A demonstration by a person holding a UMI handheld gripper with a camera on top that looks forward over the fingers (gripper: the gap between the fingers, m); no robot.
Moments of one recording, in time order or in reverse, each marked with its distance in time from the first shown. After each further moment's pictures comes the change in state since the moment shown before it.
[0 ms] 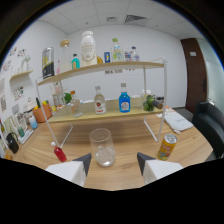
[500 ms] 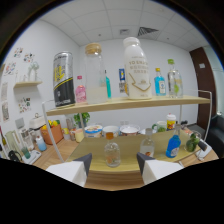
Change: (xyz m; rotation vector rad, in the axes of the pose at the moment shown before) arm -0.133 -0.123 0.094 0.189 -0.107 -0.033
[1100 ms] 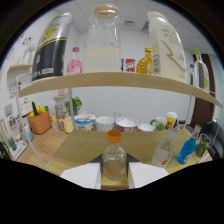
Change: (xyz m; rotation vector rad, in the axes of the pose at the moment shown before) arm 0.001 0.029 0.078 -0.107 0.094 -0.095
